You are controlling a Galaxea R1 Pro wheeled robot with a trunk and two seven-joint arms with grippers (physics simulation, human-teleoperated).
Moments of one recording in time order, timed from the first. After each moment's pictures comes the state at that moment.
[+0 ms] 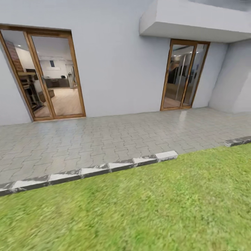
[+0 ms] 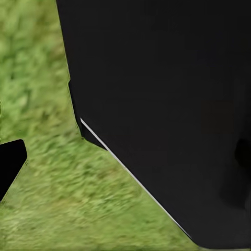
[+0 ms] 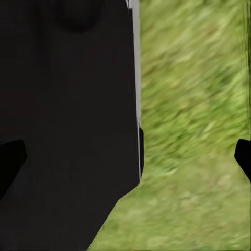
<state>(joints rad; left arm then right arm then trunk) 0.09 0.04 -0.01 -0.04 -0.06 0.00 -0.09 0.02 -0.05 0.00 0.04 -0.06 -0.12 -0.01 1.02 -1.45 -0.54</state>
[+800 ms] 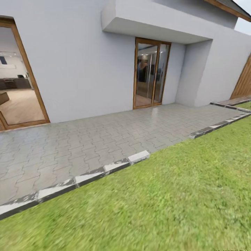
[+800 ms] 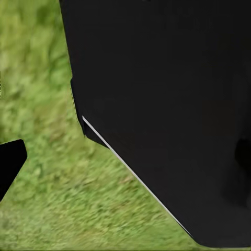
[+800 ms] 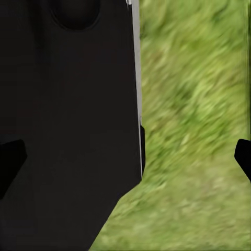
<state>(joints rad) 0.09 0.04 0.00 -0.04 -0.06 0.00 -0.09 0.02 -0.05 0.00 0.05 -0.08 -0.15 -0.01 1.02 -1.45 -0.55</state>
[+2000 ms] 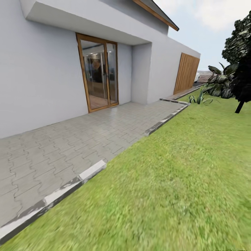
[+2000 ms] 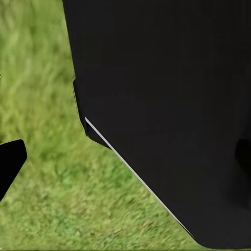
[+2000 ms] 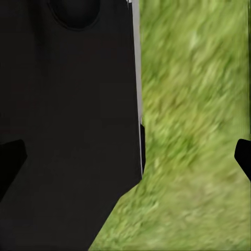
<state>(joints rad) 0.09 0.04 0.00 -0.04 -0.06 0.00 -0.09 0.02 -0.05 0.00 0.05 -0.08 -0.14 -0.01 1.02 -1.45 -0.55</state>
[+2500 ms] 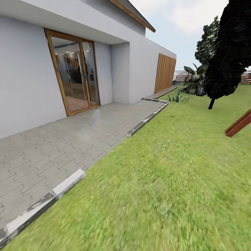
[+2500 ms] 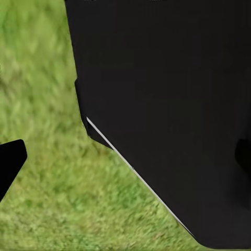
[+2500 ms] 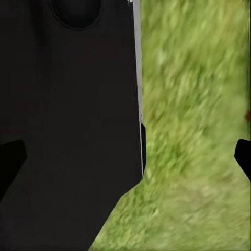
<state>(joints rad) 0.09 0.05 0.00 -0.04 -0.06 0.00 -0.09 0.02 -0.05 0.00 0.05 -0.08 -0.14 -0.01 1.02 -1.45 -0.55</state>
